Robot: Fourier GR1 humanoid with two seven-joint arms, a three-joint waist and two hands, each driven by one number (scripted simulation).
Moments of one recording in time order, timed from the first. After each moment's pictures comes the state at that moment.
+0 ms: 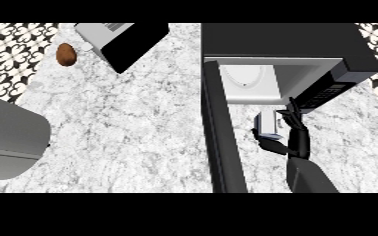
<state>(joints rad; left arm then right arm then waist) 0.80 0.33 -0.65 -2.05 0.27 0.33 -0.82 -0.47 -0.11 -0.36 -0.26 0.00 -0.22 -1.08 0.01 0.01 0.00</state>
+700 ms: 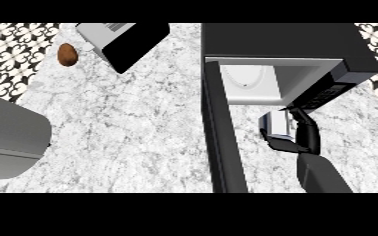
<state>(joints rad) 0.82 0.35 -0.65 -2.07 0.28 0.34 -0.83 -0.47 -0.17 -0.31 -0.32 0.01 -0.07 -1.09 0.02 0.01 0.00</state>
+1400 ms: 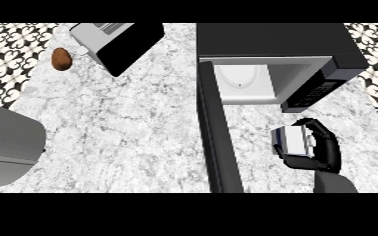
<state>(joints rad) 0.84 0.38 -0.68 -2.06 0.29 0.35 -0.87 -0.19 -0.18 -0.20 -0.80 0.00 0.02 -0.97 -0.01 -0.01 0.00</state>
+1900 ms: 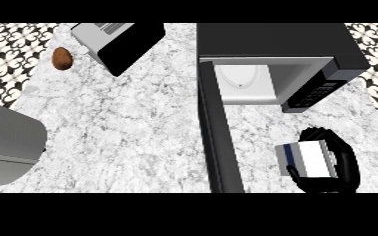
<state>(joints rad) 0.86 0.37 -0.71 -2.04 0.28 0.37 -0.91 0.05 -0.16 -0.12 -1.28 -0.13 0.18 -0.72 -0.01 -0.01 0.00</state>
